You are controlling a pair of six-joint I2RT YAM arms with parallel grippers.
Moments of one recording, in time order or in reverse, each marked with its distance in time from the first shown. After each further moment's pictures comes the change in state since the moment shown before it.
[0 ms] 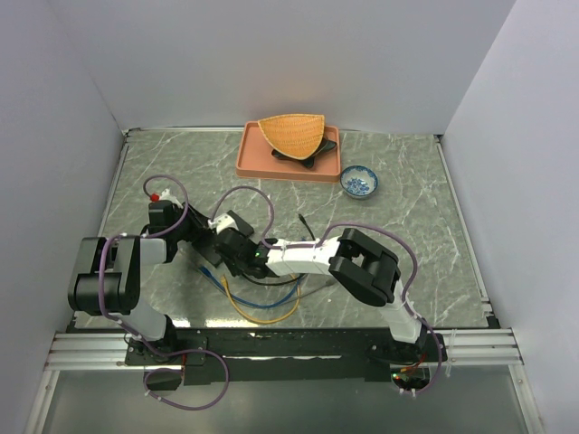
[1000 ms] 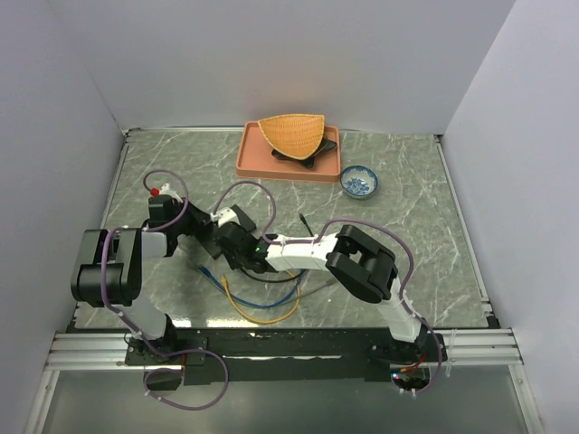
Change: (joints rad) left arm 0.008 0.063 0.055 0.034 0.016 -0.001; right arm -0.032 0.030 0.032 0.029 0.012 0.022
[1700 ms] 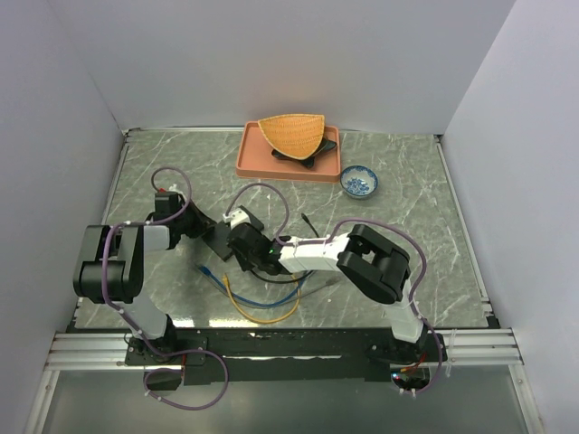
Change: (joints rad) left arm -0.027 0.027 0.083 -0.216 0.005 0.014; right arm -0.026 -0.093 -0.174 0.102 -0.031 -0.011
